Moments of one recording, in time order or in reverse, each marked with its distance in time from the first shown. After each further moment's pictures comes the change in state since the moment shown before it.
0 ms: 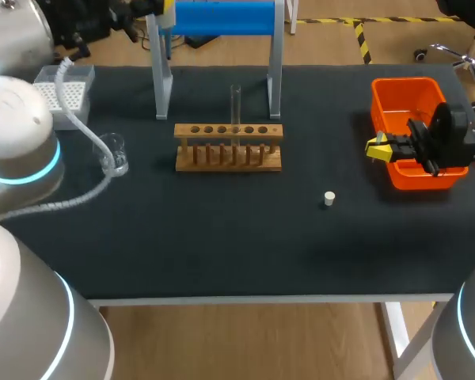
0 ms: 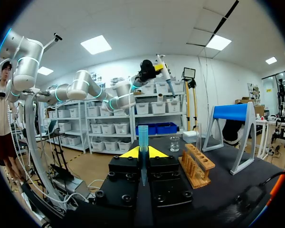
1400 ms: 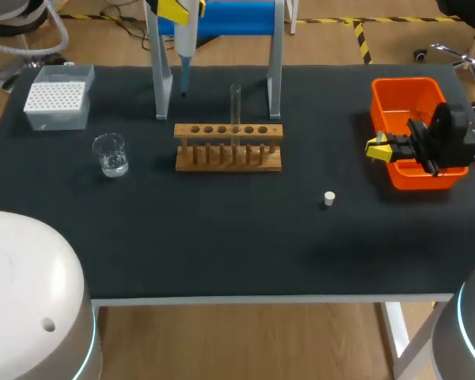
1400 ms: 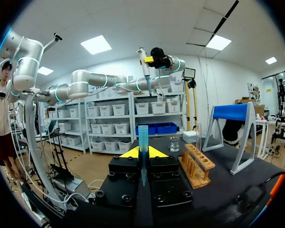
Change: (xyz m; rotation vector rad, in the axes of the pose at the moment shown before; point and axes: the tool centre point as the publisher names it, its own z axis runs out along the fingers) left arm 0.103 -0.040 -0.019 -0.025 1.355 -0.063; right arm 0.000 0.000 0.000 0.000 0.000 0.000
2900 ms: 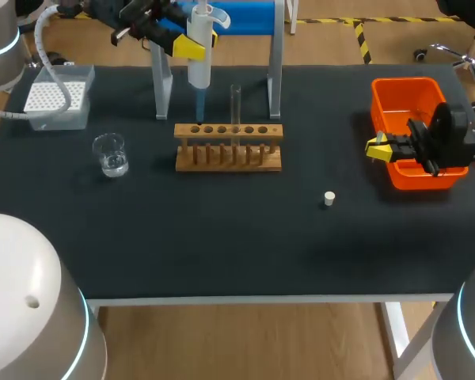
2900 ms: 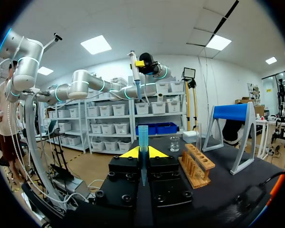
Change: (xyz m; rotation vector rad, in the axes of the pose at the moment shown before) left arm 0.016 0.010 0.041 0.054 -0.256 0.003; right arm 0.000 0.000 0.000 0.000 0.000 0.000
